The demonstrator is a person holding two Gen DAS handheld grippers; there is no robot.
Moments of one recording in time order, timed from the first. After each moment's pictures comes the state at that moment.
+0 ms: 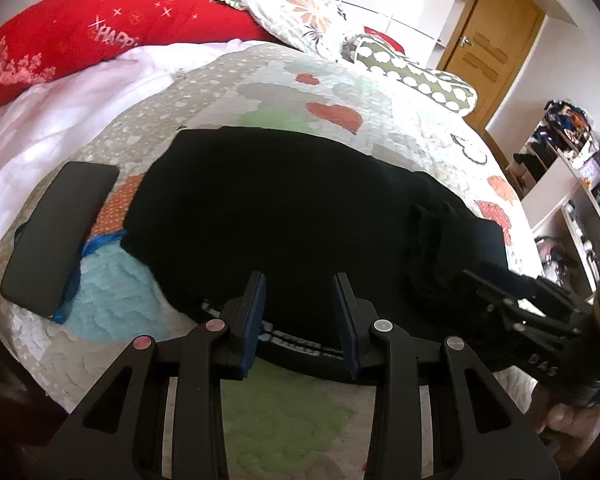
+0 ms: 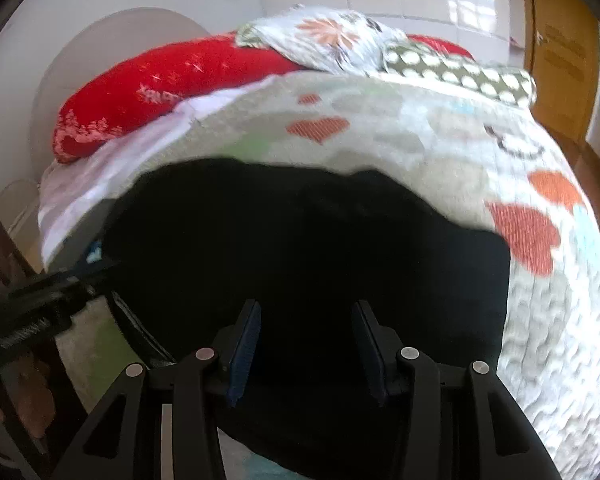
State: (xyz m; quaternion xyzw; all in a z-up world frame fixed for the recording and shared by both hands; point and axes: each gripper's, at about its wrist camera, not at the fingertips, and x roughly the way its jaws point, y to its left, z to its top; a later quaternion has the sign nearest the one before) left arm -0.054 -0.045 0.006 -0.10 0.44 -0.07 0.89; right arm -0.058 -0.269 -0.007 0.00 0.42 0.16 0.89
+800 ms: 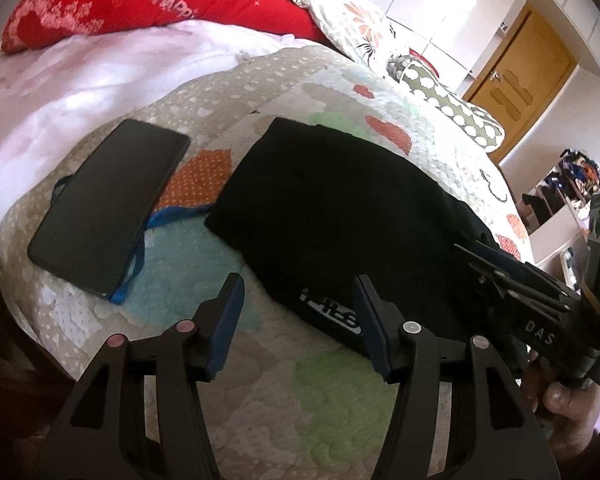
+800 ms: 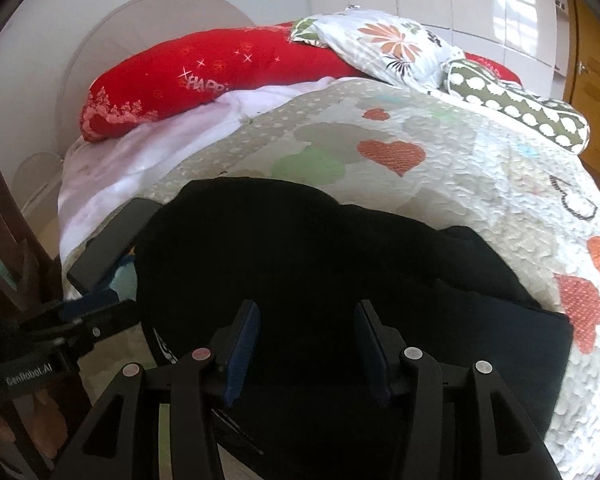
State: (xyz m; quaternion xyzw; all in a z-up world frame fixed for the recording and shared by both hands) left arm -0.067 0.023 -0.004 -0.18 0.44 -0.04 0.88; right arm -0.022 -0.200 -0.001 -0.03 0.42 0.21 0.88
